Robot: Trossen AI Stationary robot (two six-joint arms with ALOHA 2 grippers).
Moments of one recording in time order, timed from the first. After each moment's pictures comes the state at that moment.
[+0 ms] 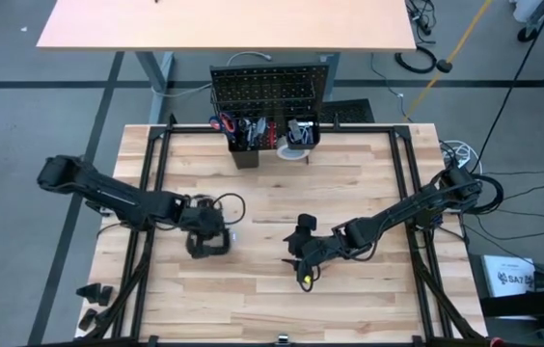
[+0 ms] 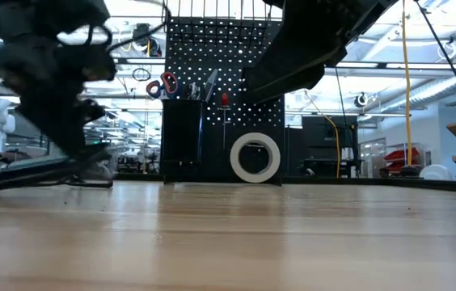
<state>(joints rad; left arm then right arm) -0.20 1.18 0.55 -0.43 0.01 -0.22 0.37 1.70 1.06 -0.08 0.34 0.31</state>
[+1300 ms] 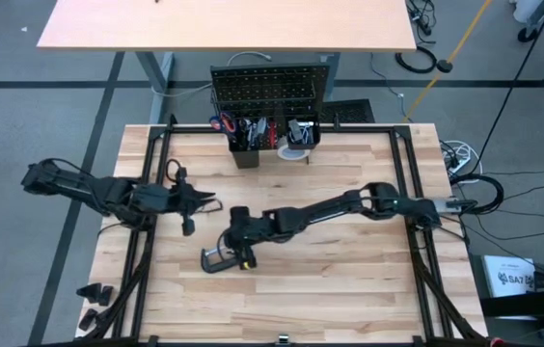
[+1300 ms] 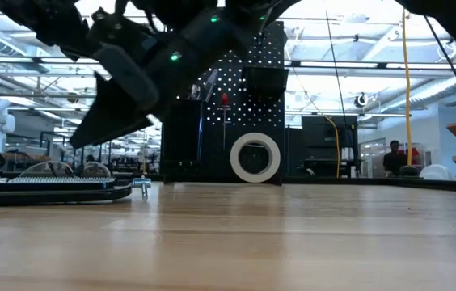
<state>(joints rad) -0.22 0.64 0.55 -0.41 -0.40 -0.14 0.13 2.34 1.84 -0.19 0.04 -0.11</state>
